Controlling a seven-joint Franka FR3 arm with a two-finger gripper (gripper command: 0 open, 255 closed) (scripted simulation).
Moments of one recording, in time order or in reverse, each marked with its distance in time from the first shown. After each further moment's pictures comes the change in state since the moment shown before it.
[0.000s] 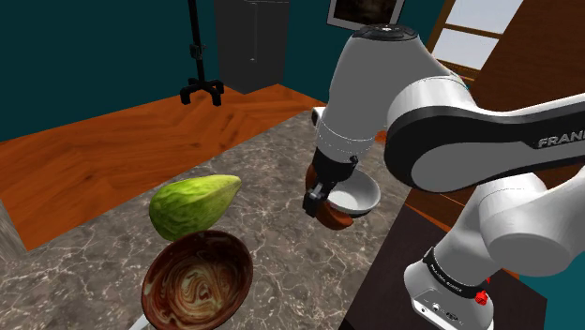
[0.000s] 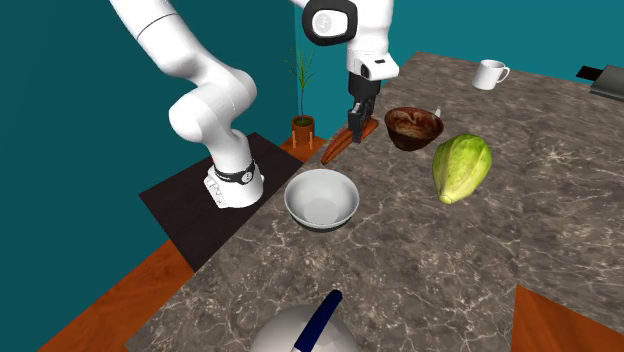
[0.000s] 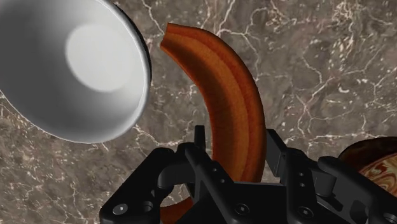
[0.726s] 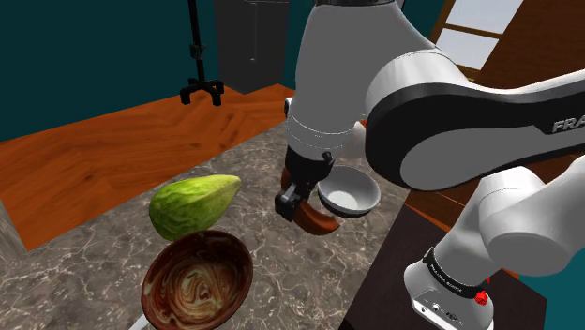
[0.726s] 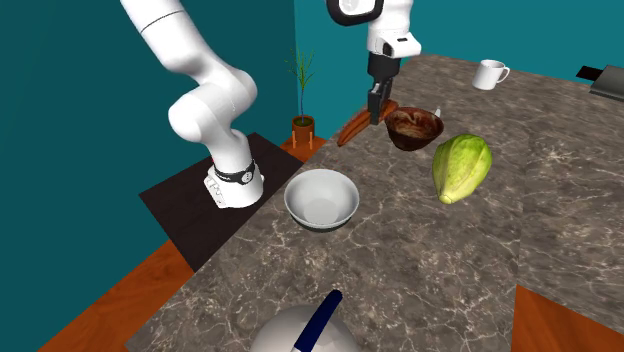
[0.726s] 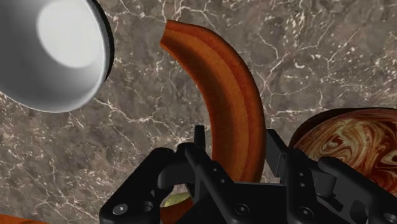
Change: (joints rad) arm -0.019 0.131 0.094 0.192 -0.023 -0.056 0.112
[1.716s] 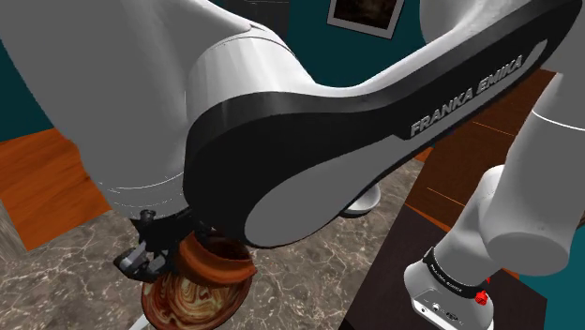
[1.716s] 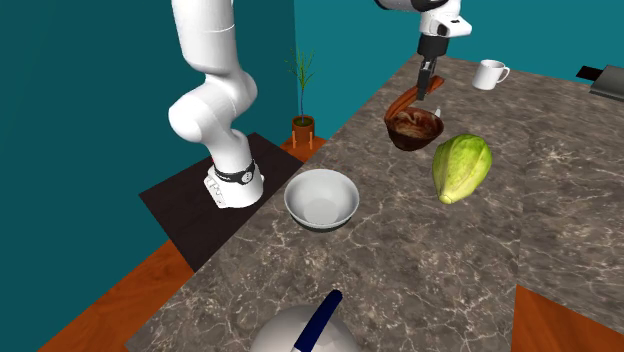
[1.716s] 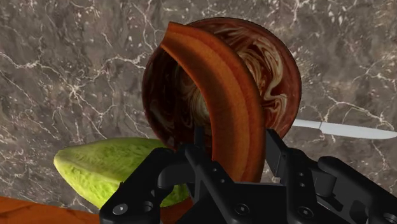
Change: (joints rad) arm 0.004 0.675 0.277 0.612 -0.417 -0.093 0.501
